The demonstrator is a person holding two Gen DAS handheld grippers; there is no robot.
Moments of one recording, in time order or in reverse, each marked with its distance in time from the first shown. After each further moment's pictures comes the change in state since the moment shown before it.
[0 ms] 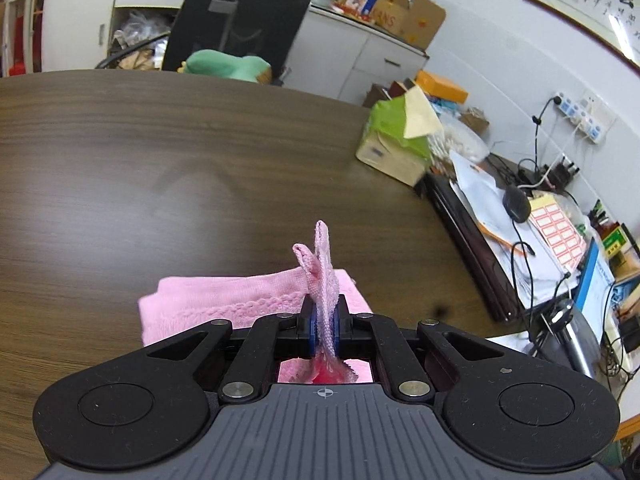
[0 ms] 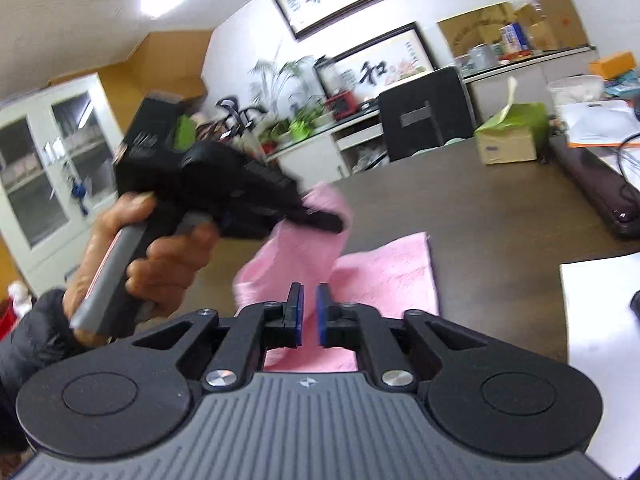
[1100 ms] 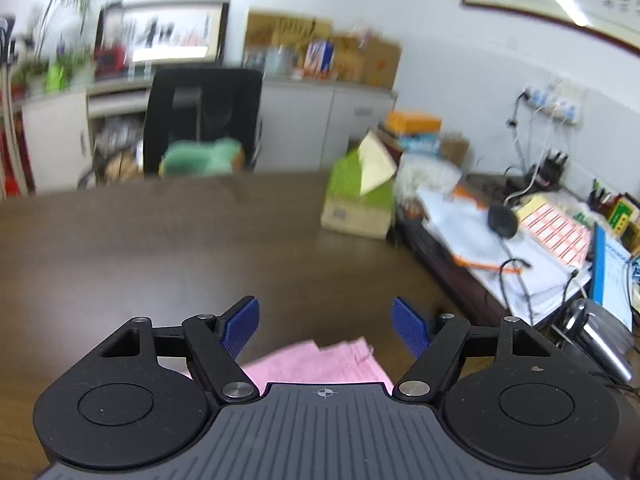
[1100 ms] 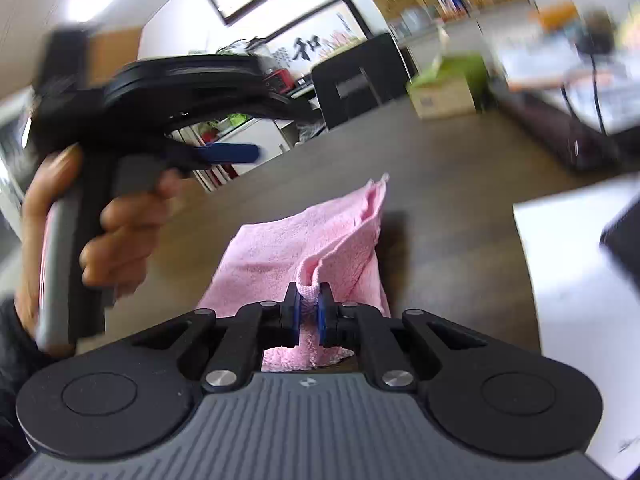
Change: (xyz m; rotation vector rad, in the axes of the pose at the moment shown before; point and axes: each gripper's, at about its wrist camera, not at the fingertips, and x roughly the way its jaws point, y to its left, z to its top) left arm -0.015 -0.062 -0.005 0.271 -0.234 0.070; right arm 0.010 -0.029 -0.017 0.314 0.072 -0.115
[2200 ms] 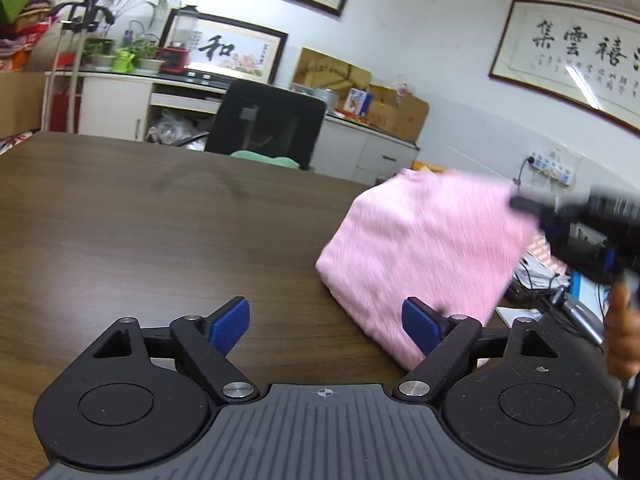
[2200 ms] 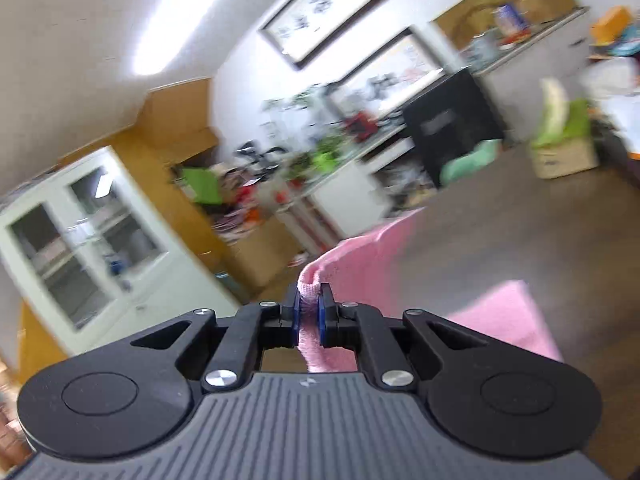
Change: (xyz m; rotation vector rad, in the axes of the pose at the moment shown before) left arm -0.132 0.138 -0.113 -0.190 -0.119 -0.011; right arm -0.011 0.061 0.038 -0.003 -0.091 0.164
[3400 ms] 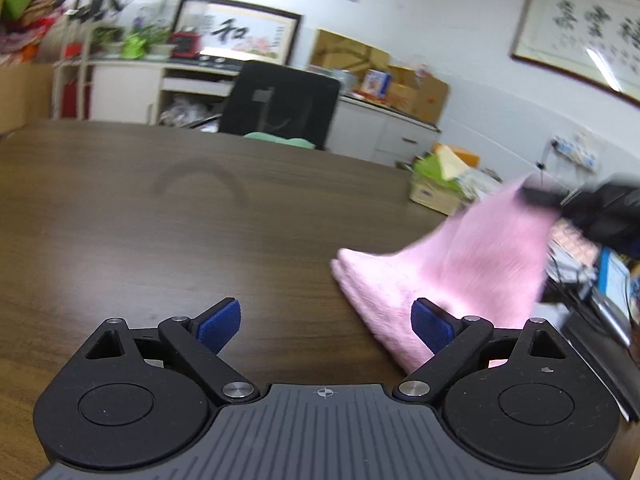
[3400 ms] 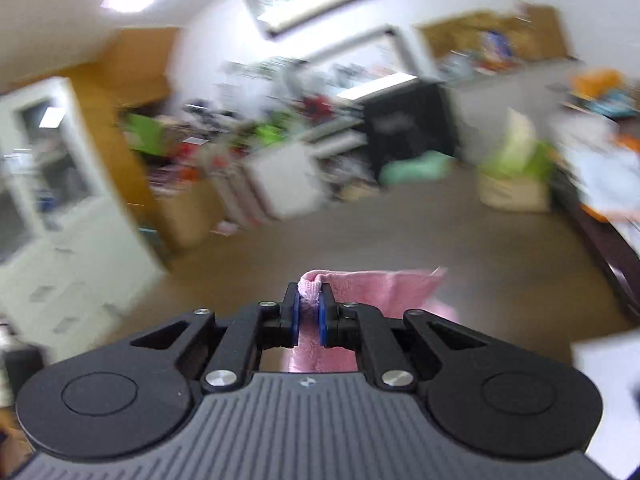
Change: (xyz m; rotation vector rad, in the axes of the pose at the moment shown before) left arm 0.029 -0.006 -0.011 -0.042 0.045 0.087; right arm 0.015 0.054 0.028 -0.283 0.017 0.006
